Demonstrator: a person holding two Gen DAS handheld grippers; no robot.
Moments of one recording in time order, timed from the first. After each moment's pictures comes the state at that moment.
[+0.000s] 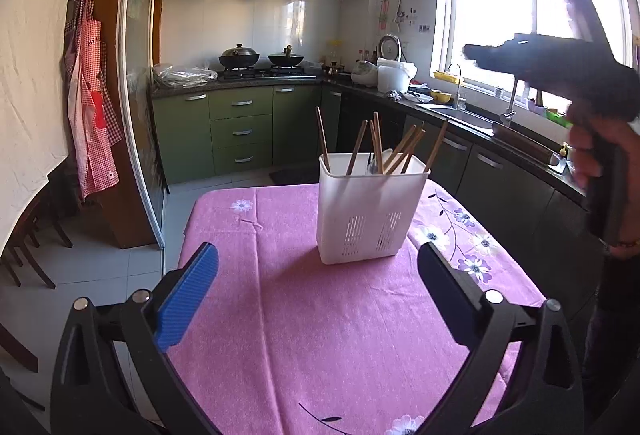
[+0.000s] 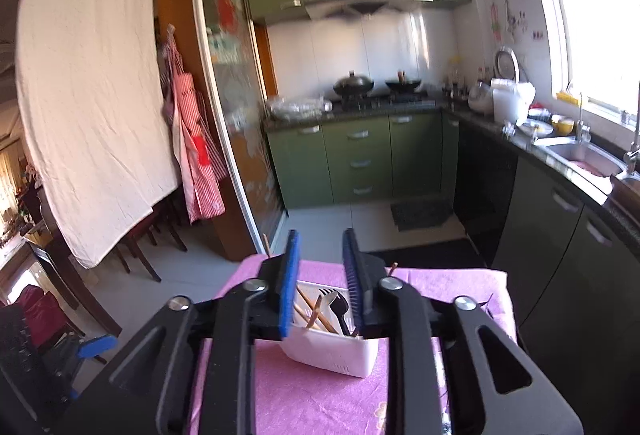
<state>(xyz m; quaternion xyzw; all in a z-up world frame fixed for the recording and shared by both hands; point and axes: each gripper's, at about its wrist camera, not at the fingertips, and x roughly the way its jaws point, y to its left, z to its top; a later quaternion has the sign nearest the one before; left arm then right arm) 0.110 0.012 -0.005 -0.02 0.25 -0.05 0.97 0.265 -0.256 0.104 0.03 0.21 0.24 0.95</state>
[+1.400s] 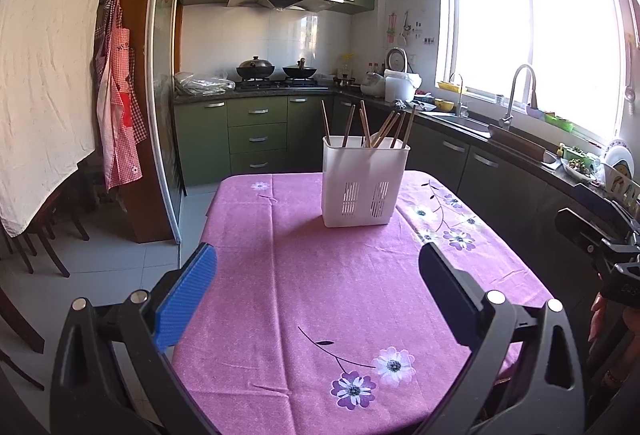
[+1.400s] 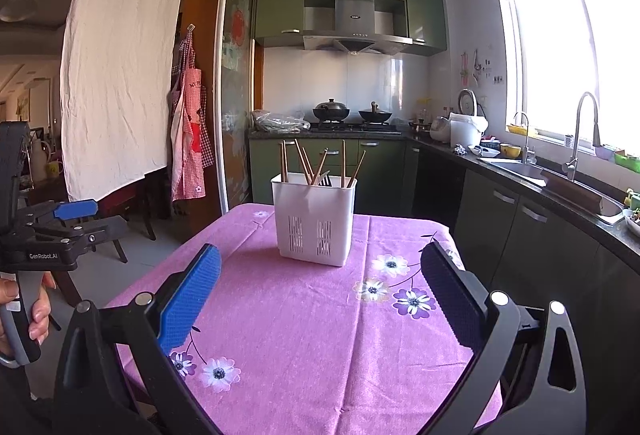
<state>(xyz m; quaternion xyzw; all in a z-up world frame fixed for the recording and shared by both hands) 0.001 0.009 -0.012 -0.02 0.23 -0.02 0.97 0.012 -0.287 -0.010 -0.03 0.15 0.18 0.97</state>
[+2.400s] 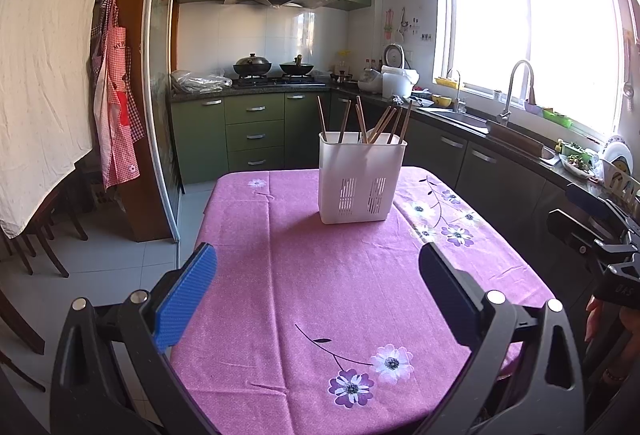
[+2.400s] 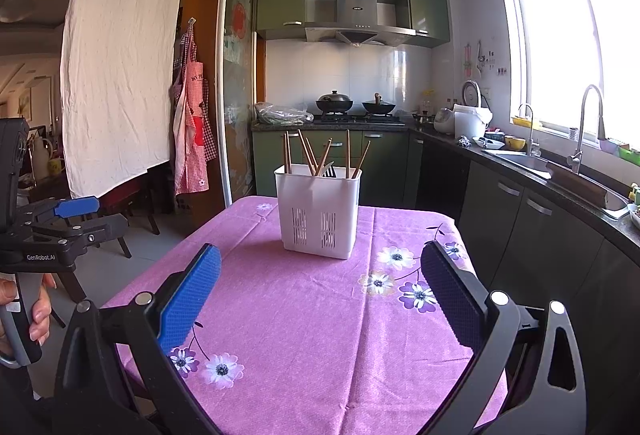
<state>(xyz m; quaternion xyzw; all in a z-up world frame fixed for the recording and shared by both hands) 0.004 0.005 -0.016 -0.02 0.23 -0.02 0.97 0.022 -0.286 -0.016 -0.02 0.16 0.19 0.97</state>
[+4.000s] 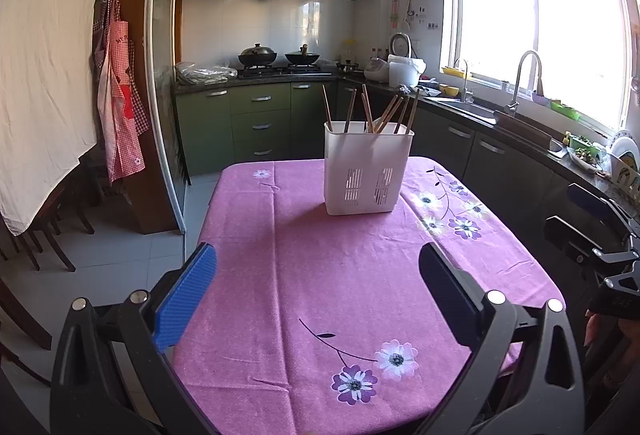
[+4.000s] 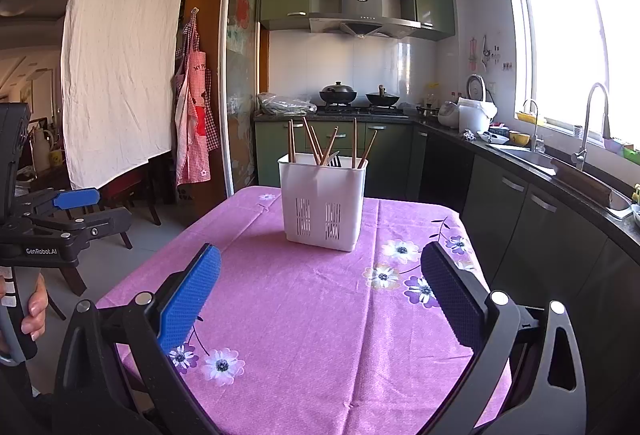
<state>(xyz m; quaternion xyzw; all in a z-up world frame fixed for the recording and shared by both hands) 0.010 0.002 -0.017 -0.01 0.25 -0.01 0.97 0.027 -0.278 -0.028 -0.03 0.18 0.20 0.96</state>
